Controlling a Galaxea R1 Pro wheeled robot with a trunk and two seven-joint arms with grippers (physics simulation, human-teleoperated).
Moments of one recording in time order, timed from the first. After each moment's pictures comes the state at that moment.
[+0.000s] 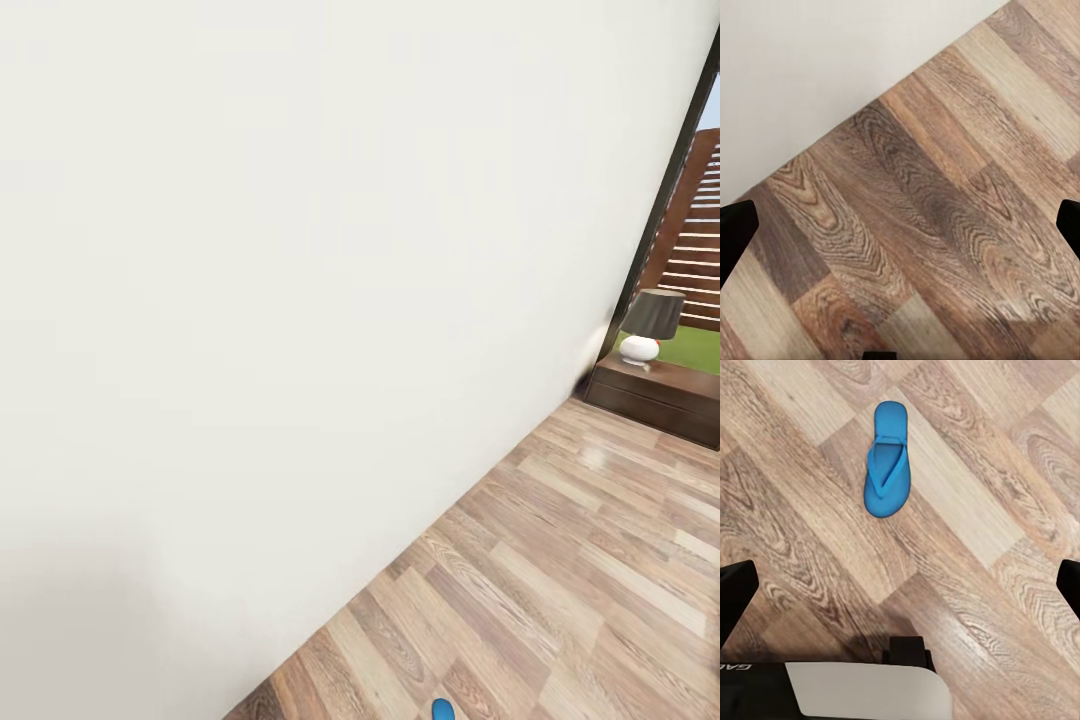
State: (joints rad) left arm -0.01 -0.01 0.02 -0.66 0.01 -0.06 0.00; right arm 0.01 -0.02 -0.01 -0.53 0.00 -0.07 0.01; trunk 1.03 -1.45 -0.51
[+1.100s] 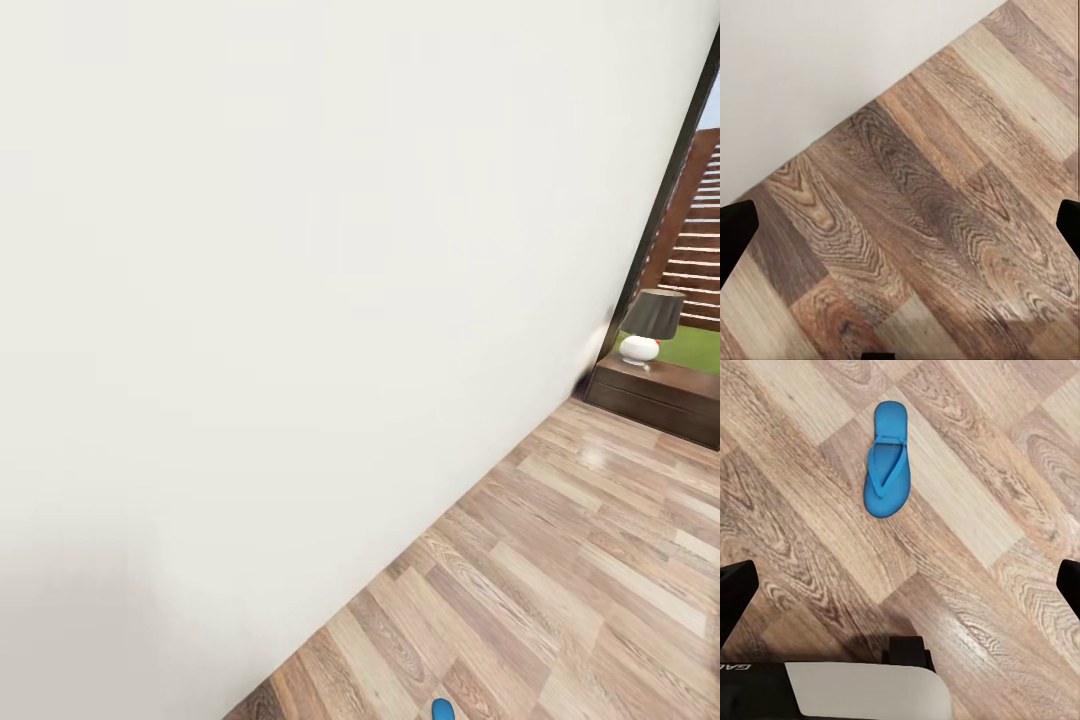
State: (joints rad) left arm -0.01 -0.01 0.01 -0.66 0.00 -0.06 -0.01; right arm 0.01 -0.02 -0.01 -0.53 0.00 -0.07 0.01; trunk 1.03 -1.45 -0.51
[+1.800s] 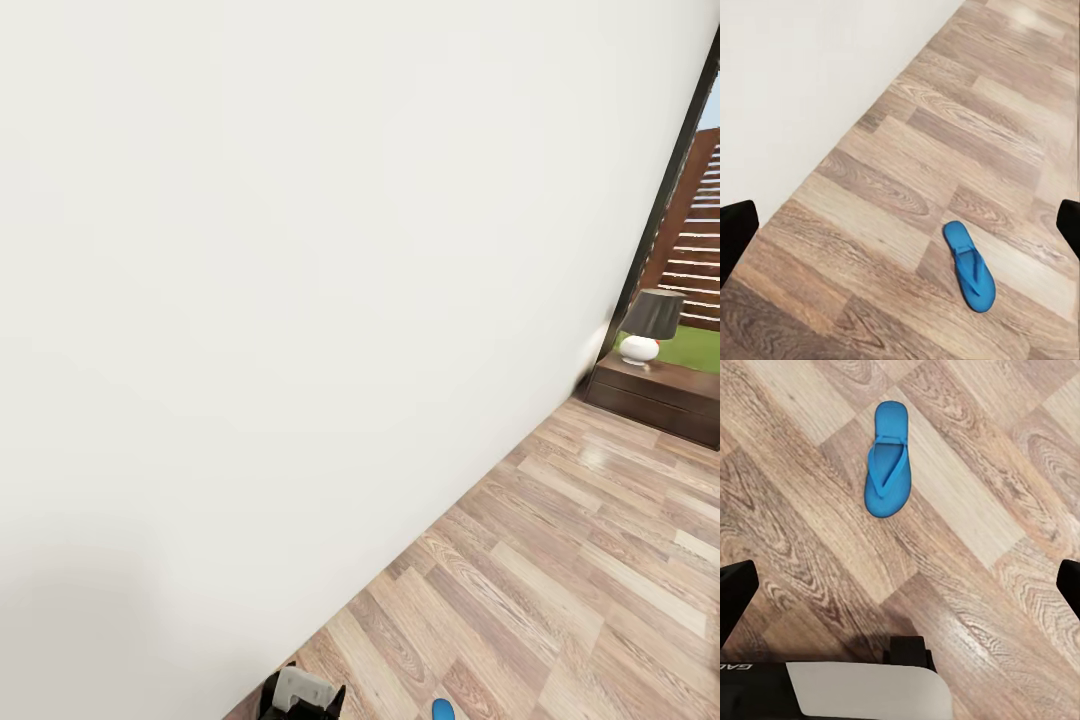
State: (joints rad) left arm -0.01 -0.07 -0.25 -1.00 0.00 -0.01 -0.15; right arm 0.01 -0.02 -0.01 -0.53 -0.01 -0.07 0.01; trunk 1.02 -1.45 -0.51
